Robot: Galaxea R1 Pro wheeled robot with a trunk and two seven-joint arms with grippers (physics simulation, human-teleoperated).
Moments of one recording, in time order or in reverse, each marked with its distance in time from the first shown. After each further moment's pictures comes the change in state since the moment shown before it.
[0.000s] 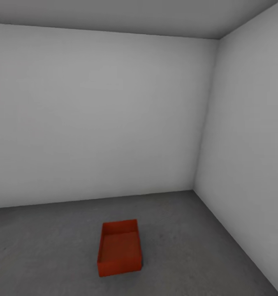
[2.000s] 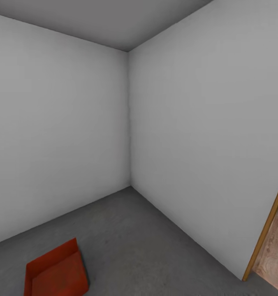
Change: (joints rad) left arm -0.001 0.001 0.000 0.000 0.000 0.000 0.000; right arm 0.000 -0.002 0.000 0.000 0.000 0.007 0.001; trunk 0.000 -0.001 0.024
